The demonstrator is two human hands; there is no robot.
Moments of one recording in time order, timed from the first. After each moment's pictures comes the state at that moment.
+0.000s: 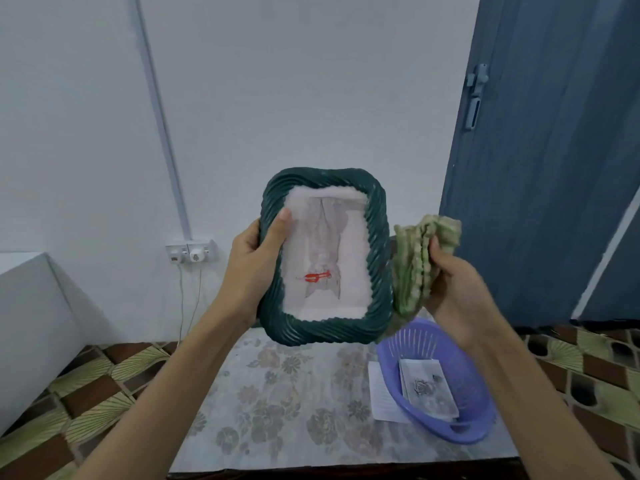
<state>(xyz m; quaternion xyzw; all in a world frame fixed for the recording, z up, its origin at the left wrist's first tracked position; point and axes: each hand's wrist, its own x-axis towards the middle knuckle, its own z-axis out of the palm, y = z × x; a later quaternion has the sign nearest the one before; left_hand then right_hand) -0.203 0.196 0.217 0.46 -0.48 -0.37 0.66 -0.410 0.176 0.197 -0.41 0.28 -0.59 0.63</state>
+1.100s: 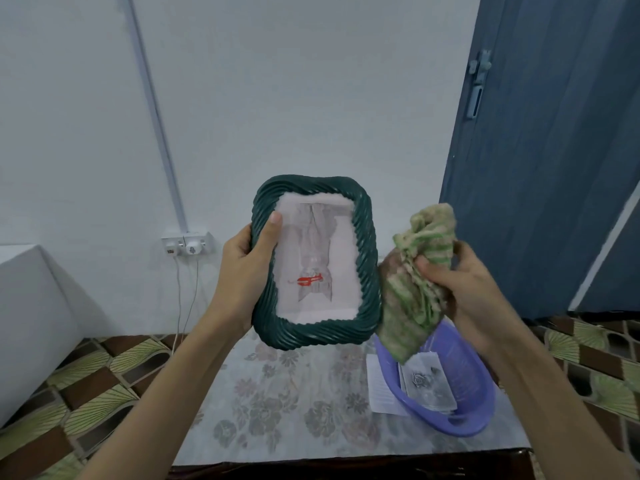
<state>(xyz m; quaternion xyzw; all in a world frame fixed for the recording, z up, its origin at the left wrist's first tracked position) -0.199 0.193 0.203 0.46 -0.46 -0.37 0.66 -0.427 0.175 0.187 -0.49 0.35 -0.59 0.54</state>
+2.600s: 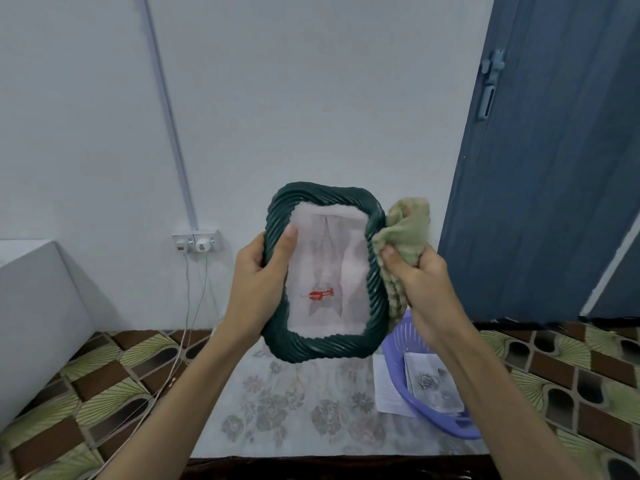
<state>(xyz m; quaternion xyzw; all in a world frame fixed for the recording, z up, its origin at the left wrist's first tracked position) -0.200 0.202 0.189 0.45 -0.53 -0.25 0.67 -0.372 0.163 0.178 -0.52 0.38 -0.60 0.47</state>
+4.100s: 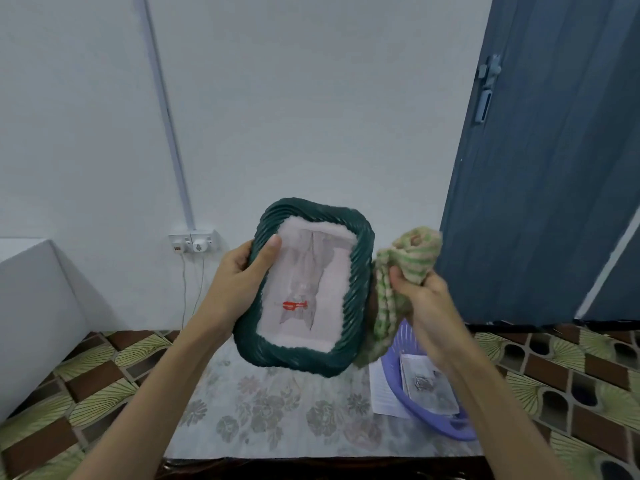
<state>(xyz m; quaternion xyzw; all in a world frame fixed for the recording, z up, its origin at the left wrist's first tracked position) -0.171 0.190 0.178 0.49 -0.52 -0.35 0.60 -0.385 0.171 0.162 -0.48 0.38 -0.58 0.54</state>
